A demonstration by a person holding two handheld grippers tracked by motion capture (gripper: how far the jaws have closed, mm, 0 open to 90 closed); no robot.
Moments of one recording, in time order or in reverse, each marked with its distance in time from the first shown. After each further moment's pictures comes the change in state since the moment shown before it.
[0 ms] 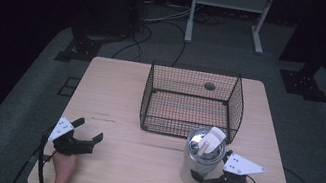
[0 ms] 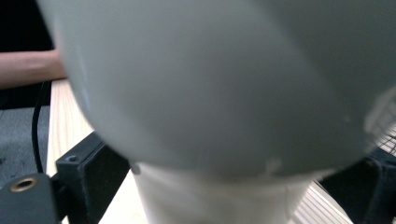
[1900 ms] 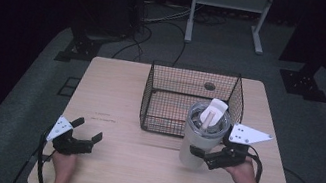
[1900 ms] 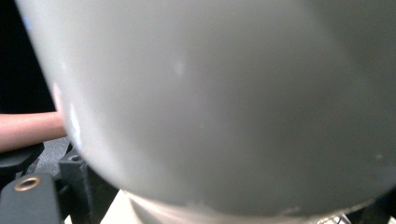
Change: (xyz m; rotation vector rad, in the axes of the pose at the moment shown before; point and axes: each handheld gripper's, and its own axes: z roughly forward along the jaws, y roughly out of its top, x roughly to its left) left arm 0.003 0.000 -0.001 -0.009 -0.012 -0.016; right arm -0.032 0.076 0.010 -0.095 0.143 -0.007
